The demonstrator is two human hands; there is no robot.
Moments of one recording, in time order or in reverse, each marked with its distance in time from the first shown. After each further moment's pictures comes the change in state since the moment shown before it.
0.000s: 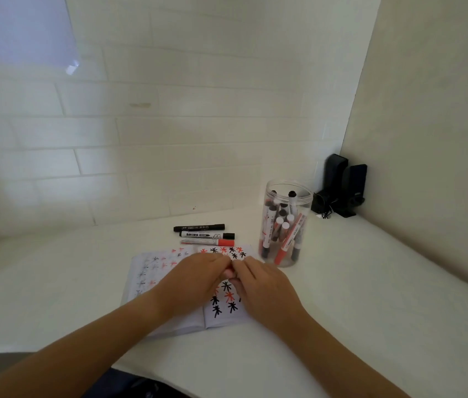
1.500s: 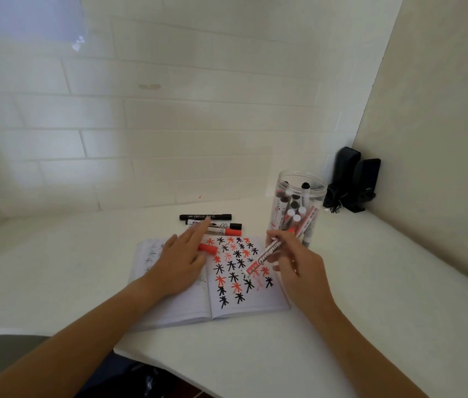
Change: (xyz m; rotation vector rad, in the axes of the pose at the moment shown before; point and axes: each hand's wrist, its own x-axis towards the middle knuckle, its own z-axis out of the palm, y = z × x) left_hand -0.020 -0.050 0.012 -0.196 -0.060 -0.435; right_hand -0.004 0.027 -0.029 0.657 -0.078 0.673
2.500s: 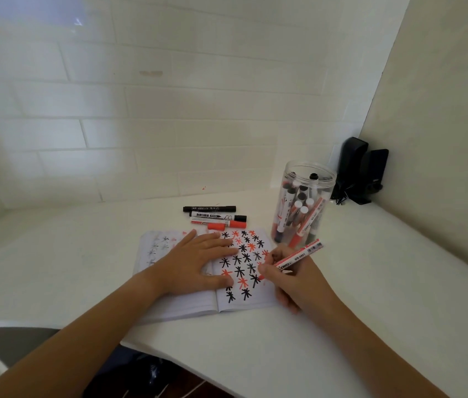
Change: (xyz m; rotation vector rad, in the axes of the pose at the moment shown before) left_hand -0.001 -0.004 0.002 0.202 -0.252 0.223; right_hand -0.016 -0.035 -0.003 0.254 -0.325 0.342
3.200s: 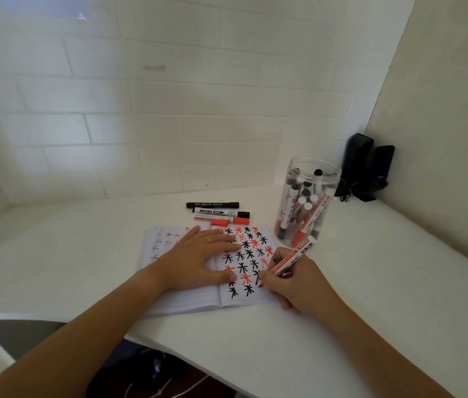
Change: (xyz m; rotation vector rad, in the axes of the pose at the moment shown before) left_hand 0.000 0.002 0.000 -0.041 0.045 -0.019; right_hand -0.001 0.001 0.004 -0.181 -0.018 0.081
